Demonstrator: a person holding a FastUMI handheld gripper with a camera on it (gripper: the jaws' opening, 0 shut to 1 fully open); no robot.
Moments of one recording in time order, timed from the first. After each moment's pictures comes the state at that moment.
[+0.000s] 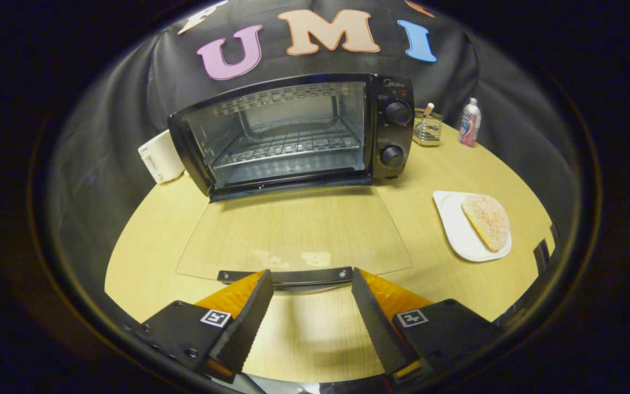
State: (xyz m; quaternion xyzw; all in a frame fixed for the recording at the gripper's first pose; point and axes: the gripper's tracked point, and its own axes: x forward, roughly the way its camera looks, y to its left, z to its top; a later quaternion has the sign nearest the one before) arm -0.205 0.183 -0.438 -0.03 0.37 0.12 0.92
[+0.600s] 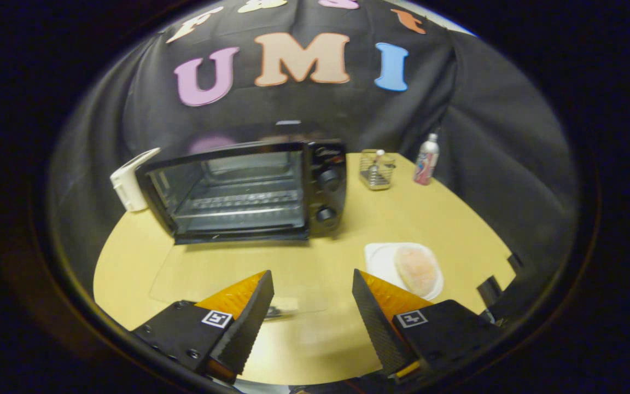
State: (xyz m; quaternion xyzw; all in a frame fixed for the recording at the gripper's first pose) arm -0.136 0.079 -0.345 -0.07 0.30 -0.01 0.95
